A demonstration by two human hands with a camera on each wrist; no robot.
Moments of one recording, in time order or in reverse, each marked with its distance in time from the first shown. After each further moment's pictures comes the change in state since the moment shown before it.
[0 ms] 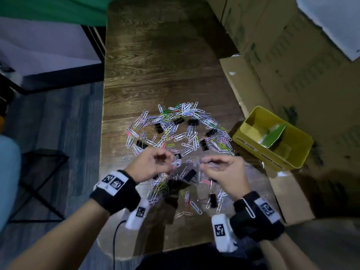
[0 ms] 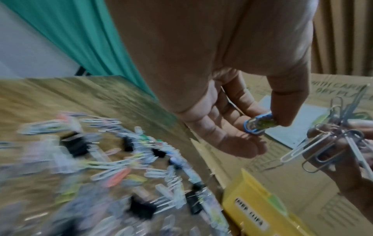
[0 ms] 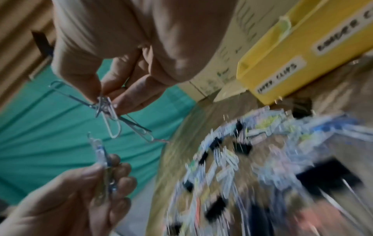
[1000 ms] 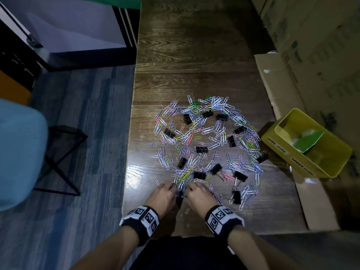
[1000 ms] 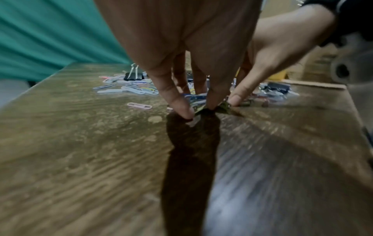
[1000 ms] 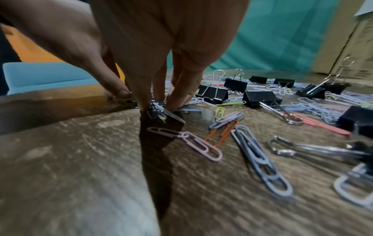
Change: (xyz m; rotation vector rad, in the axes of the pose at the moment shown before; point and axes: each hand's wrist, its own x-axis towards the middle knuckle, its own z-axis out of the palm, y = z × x) left_hand -0.074 -0.162 0.024 0.972 0.044 -0.128; right_hand -0.015 0.158 0.106 -1.422 -0.715 -0.176
